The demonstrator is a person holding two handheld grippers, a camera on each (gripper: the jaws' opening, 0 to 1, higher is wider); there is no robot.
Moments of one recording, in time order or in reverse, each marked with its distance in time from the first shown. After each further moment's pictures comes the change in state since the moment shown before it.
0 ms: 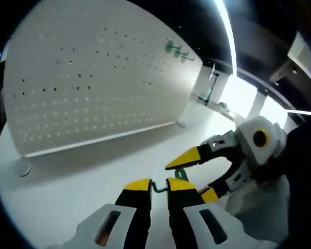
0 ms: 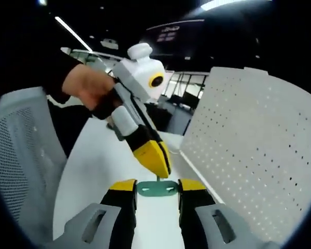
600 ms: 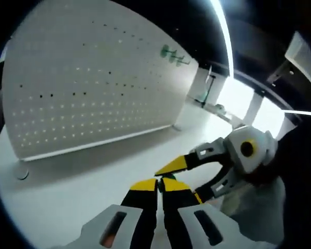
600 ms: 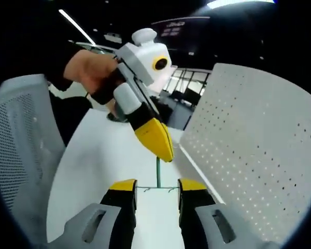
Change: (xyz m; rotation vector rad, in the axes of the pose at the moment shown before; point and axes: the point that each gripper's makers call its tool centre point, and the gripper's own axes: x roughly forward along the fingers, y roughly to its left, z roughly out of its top) left arm -0.004 -0.014 0.008 0.000 -0.013 -0.039; right arm 0.002 0.001 -0.015 -0.042 0.046 0.004
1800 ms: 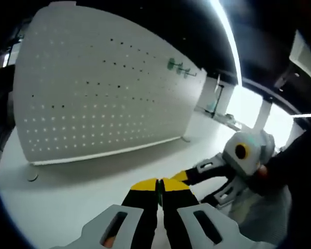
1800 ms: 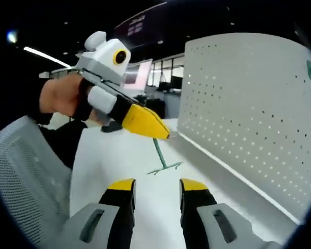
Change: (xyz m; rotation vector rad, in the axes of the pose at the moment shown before) left arm -0.007 0.012 0.019 0.002 -0.122 0.122; right arm -0.003 -0.003 -0.007 0.397 0.023 0.005
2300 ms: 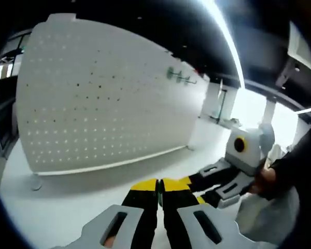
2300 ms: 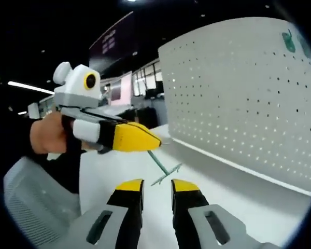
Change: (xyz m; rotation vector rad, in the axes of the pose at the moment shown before) left arm 0.009 -0.011 0.013 0.045 -0.070 0.023; right arm -0.006 -0.014 0.017 0.193 -0.061 -0.046
